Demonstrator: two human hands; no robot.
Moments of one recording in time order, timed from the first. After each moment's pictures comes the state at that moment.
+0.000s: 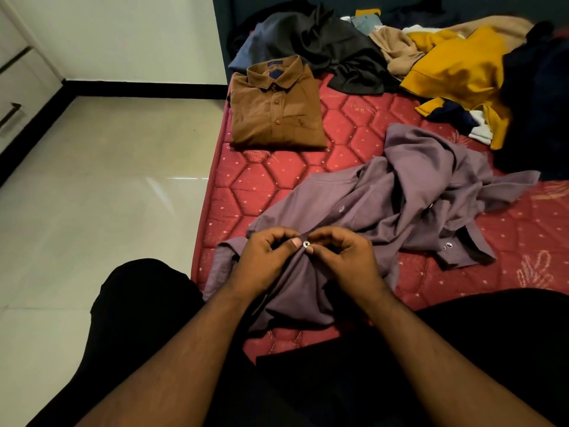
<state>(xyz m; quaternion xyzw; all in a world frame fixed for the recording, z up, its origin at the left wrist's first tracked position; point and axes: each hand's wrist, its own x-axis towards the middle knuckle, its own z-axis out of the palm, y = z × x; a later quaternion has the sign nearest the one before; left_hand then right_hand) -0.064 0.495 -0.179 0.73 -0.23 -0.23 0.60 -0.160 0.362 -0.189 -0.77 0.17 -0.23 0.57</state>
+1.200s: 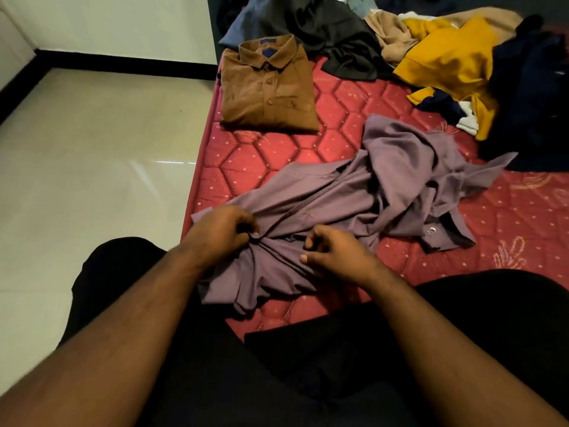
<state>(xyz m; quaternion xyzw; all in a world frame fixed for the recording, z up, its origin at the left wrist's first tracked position) -0.012 0.533 -0.178 0.86 -0.42 -0.17 0.21 -0.173 0.352 -0.181 -0.89 0.22 0.05 0.41</state>
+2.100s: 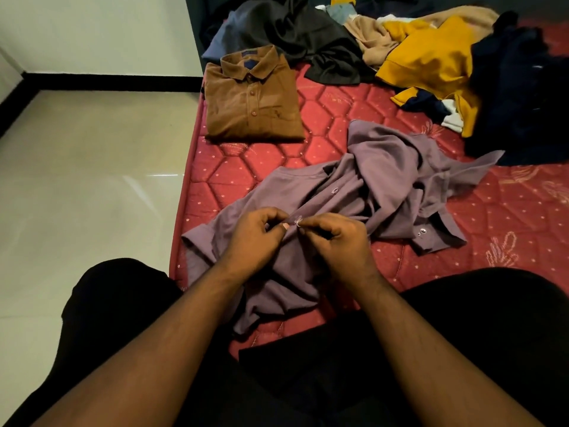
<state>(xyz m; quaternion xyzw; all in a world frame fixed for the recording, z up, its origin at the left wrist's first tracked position) -0.060 0.468 -0.168 0.79 -0.31 -0.18 0.50 -0.168 0.347 -0.173 -0.87 0.14 -0.32 0.35</state>
